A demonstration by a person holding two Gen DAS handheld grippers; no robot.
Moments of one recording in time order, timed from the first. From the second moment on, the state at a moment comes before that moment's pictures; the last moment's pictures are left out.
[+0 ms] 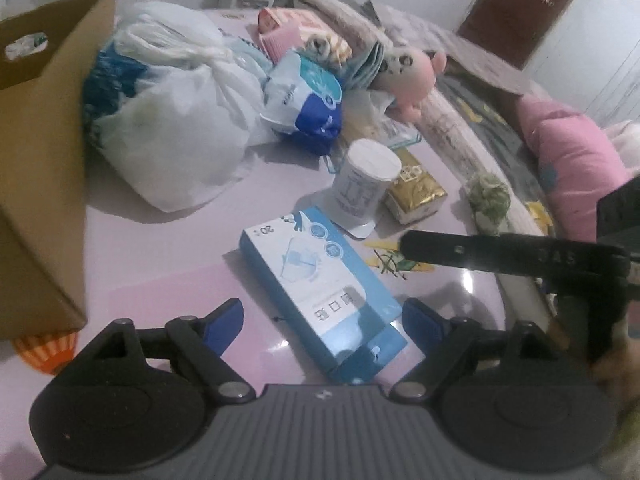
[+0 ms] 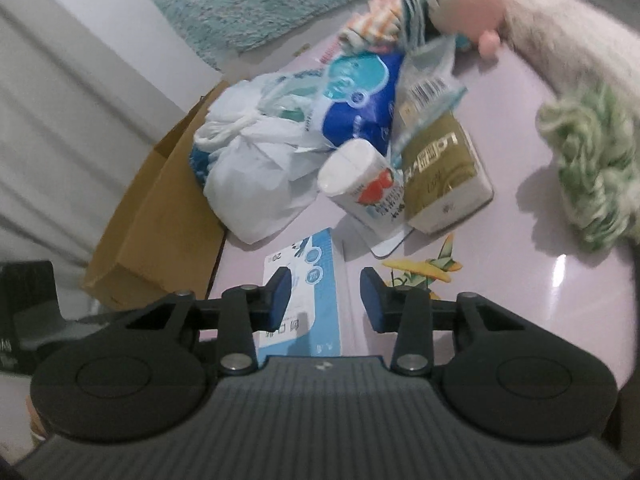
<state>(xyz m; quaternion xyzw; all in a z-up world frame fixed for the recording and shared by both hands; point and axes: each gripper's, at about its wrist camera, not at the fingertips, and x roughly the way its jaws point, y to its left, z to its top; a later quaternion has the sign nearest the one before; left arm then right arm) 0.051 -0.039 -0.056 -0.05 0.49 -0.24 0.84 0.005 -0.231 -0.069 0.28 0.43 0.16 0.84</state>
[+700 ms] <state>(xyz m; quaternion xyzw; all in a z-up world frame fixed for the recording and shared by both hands) 0.077 -0.070 -0.074 0.03 0.52 -0.20 0.83 0.020 -0.238 -0.091 0.39 0.44 0.21 0.78</state>
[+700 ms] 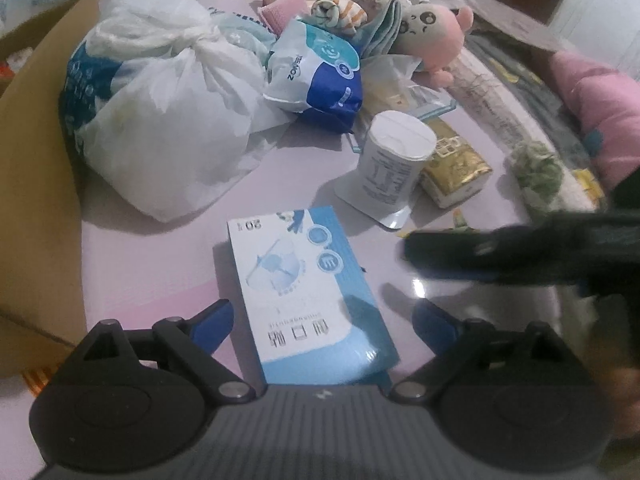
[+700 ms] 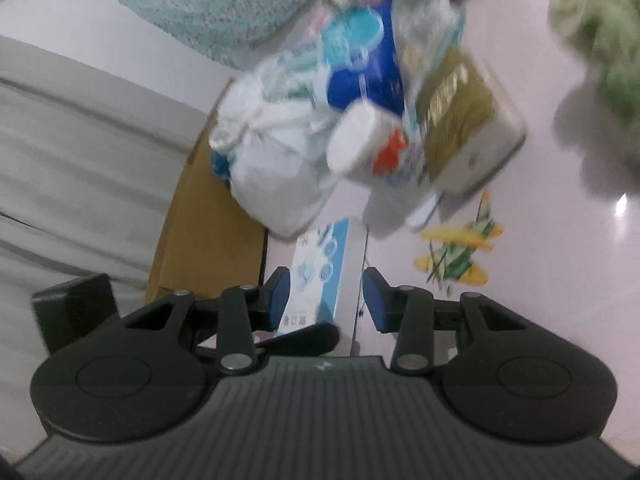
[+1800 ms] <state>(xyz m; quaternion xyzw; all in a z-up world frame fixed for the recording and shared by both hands) 0.081 -0.057 -0.080 0.05 0.49 -0.18 0.85 0.172 -0.272 -0.064 0.17 0.46 0.08 0.87</state>
